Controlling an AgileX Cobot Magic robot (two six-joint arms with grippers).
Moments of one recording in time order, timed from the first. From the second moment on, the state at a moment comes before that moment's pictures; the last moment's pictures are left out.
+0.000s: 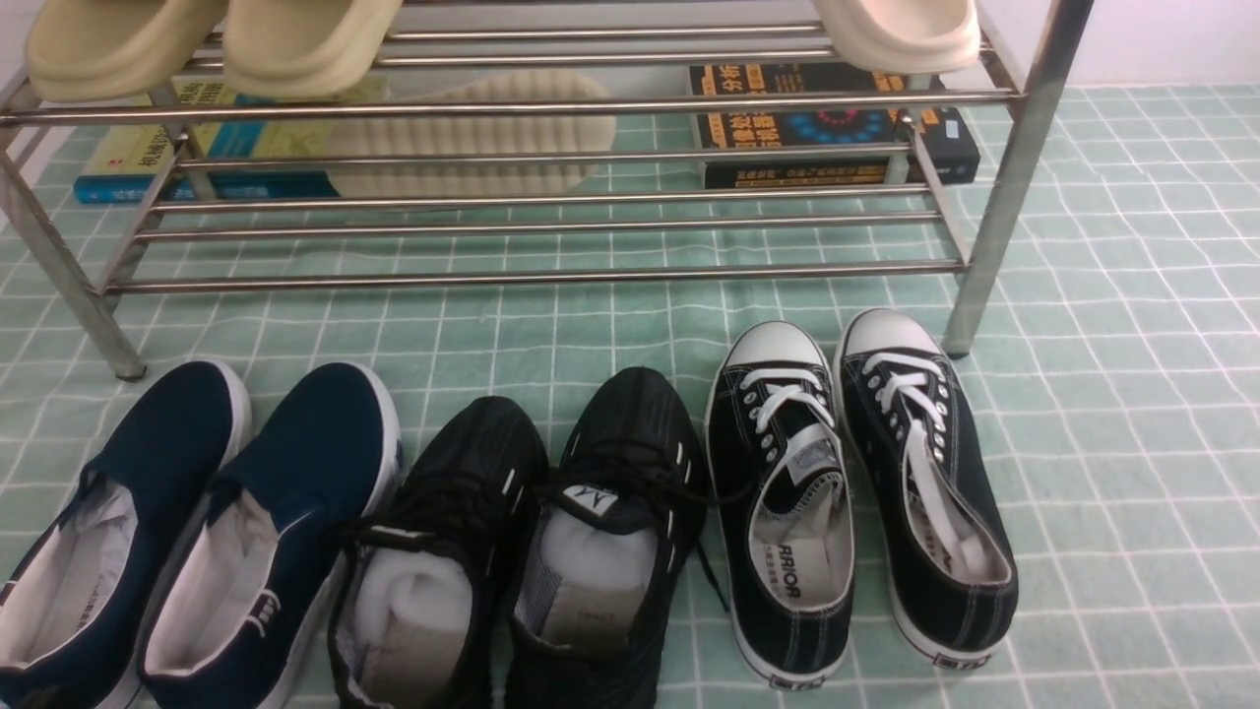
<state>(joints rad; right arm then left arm) 0.04 -0.01 0.01 -0.04 0.38 0.17 -0.03 -0.01 0.02 0.11 0.36 -0.23</state>
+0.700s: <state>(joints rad) 0.04 -0.01 0.01 -0.04 0.38 0.17 -0.03 -0.01 0.02 0.11 0.36 -0.23</state>
